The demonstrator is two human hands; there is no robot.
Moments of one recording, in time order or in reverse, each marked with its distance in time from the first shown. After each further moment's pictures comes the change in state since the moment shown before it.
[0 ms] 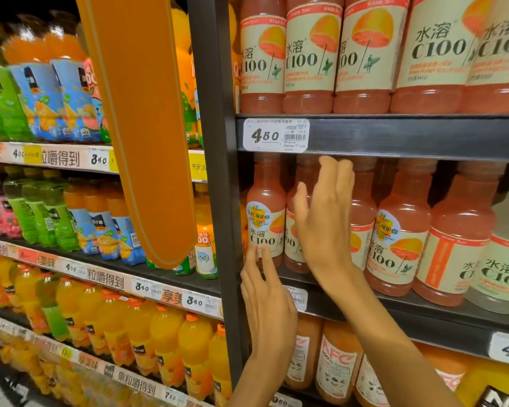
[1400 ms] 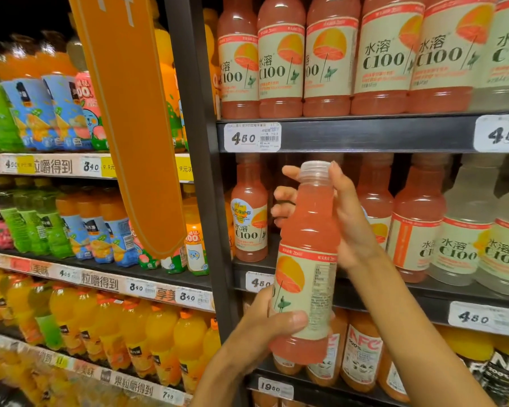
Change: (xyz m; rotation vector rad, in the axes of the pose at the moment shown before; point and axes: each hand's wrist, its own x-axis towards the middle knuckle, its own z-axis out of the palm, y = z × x) left_hand -0.020 0.002 -0.067 -1.249 -0.964 -0.205; right_hand 0.006 0.020 -0.061 1.644 -0.776 0.660
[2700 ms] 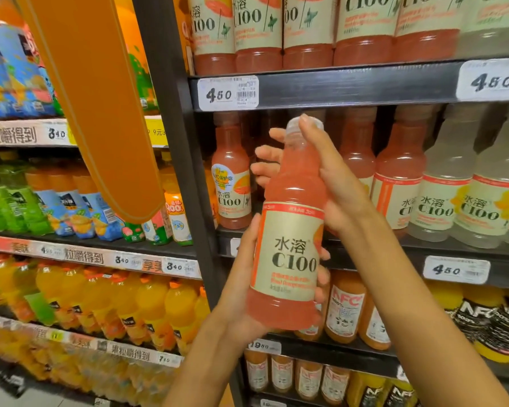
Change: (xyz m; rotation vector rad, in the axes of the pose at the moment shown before) left_hand 0.006 0.015 0.029 -0.678 -0.224 -0.167; right_hand -0.010 -0.010 0.012 -0.120 0.227 0.038
